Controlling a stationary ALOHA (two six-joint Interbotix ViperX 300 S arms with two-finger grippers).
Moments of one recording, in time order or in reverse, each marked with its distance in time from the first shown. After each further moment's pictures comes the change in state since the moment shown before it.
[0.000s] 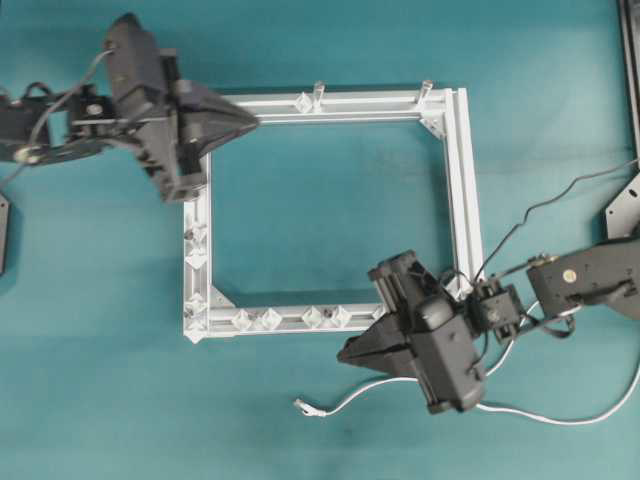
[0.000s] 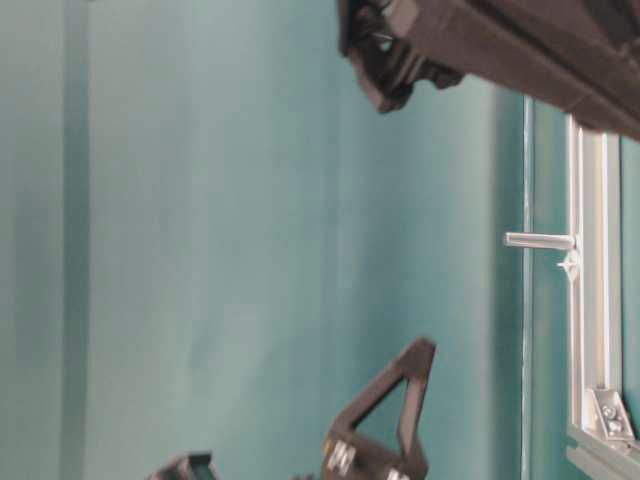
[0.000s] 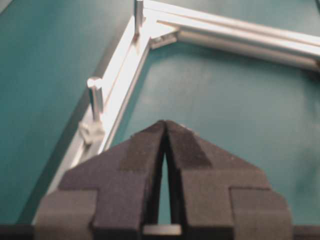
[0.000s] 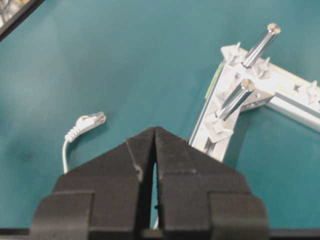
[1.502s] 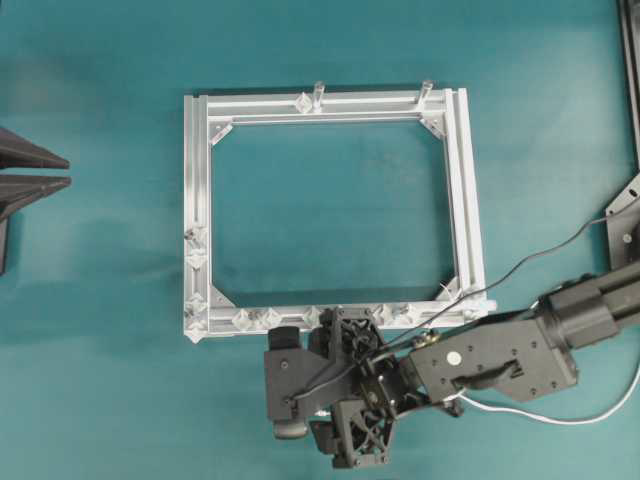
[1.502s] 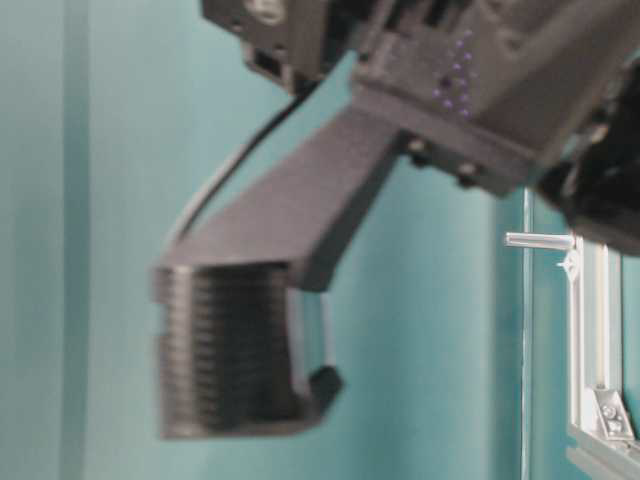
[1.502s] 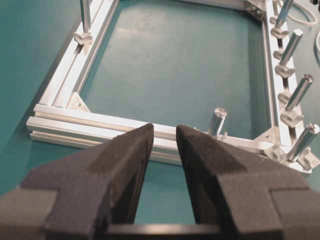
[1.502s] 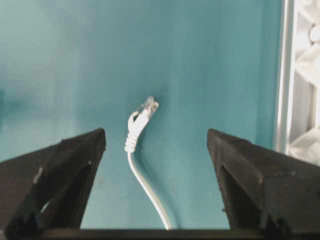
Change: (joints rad) left arm -0.046 -1.058 0.434 0.003 0.541 0.008; right arm 0.080 0.321 -0.485 -0.002 0.658 0.554
